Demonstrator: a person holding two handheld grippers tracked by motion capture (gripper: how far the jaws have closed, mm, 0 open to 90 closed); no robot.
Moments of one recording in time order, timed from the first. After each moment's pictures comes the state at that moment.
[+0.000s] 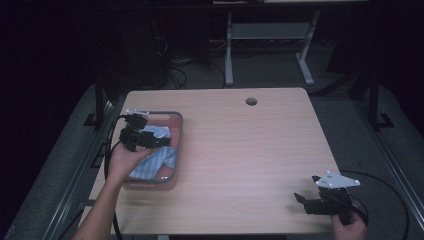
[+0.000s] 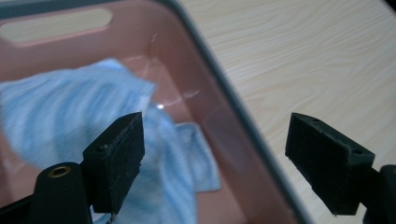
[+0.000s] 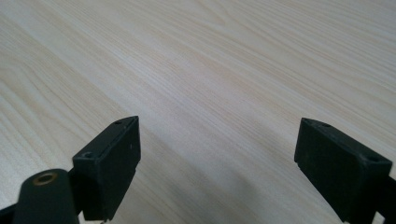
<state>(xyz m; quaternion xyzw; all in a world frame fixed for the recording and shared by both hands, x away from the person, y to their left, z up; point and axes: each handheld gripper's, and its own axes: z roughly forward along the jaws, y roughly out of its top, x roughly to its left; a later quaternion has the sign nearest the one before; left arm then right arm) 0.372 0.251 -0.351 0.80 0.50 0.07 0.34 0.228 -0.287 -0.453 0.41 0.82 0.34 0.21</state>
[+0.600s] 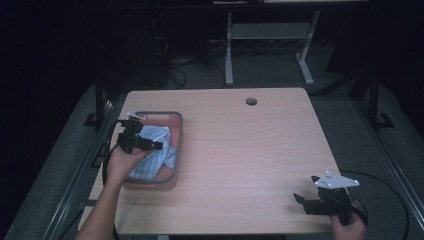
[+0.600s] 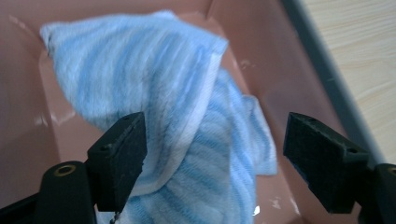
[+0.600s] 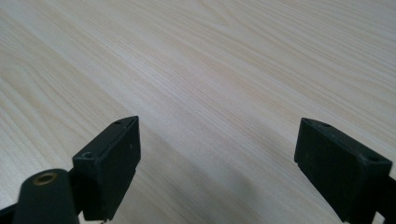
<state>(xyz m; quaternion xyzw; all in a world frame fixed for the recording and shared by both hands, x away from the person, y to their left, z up) 0.384 0.267 -0.380 0.78 0.55 0.08 0.27 0.228 -0.285 -0.453 0.41 0.82 0.35 0.21</state>
